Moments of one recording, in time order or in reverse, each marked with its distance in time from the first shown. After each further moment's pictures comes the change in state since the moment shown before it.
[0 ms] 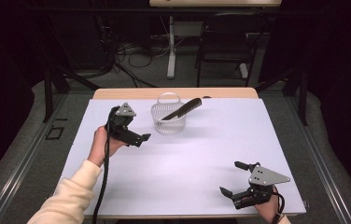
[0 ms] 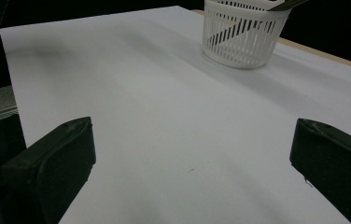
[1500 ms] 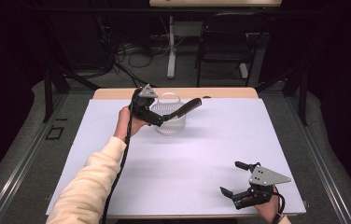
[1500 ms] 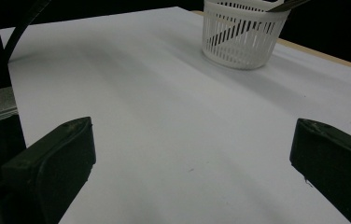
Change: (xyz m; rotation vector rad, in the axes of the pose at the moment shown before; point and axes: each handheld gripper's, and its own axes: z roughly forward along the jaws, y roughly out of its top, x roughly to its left) left arm 0.016 0.062 0.061 -0.106 -0.027 0.072; right arm 0.000 0.000 -0.001 -0.003 -0.001 -0.001
